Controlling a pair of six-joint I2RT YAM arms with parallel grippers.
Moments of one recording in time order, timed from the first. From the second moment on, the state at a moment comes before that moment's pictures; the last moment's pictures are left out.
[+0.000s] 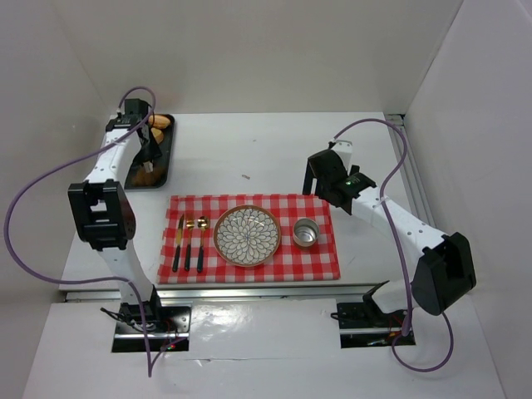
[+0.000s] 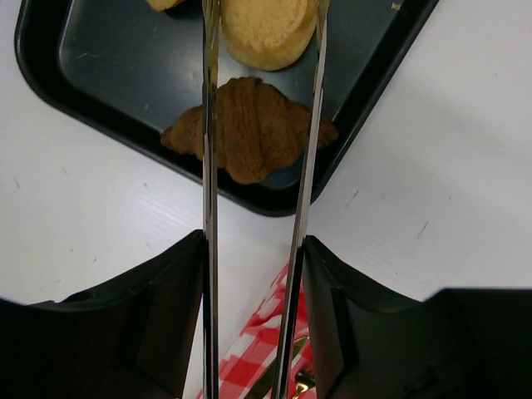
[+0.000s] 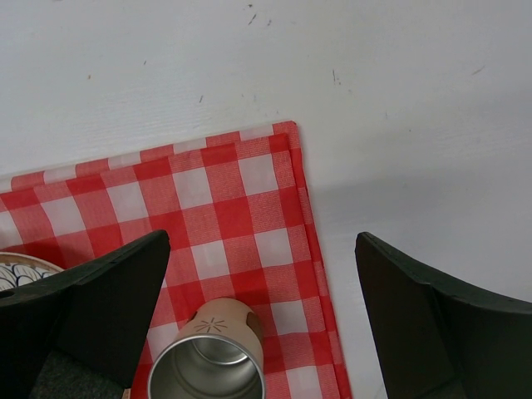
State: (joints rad) left arm 0.10 1.89 1.69 -0.85 -0.30 -0.37; right arm 0.53 1.37 1.08 -0.57 0.50 0.55
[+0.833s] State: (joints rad) left arm -0.21 1.38 1.50 -0.84 -0.20 -0.37; right arm 0.53 1.37 1.08 -0.57 0.55 0.55
